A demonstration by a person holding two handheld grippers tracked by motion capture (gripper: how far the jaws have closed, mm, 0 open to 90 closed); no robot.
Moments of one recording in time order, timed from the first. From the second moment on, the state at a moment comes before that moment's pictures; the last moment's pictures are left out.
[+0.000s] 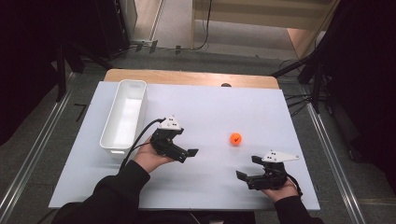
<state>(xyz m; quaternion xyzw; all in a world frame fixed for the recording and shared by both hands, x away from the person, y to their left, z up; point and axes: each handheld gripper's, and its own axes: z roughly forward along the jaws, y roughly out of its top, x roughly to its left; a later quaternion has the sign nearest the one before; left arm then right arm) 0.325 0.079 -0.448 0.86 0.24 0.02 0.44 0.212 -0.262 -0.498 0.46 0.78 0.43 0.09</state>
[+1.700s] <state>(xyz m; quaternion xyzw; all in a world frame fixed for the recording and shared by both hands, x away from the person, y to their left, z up) 0.348 0.023 -0.452 0.87 0.22 0.01 0.45 0.213 -0.261 -0.500 0.45 0.78 0.42 0.10</state>
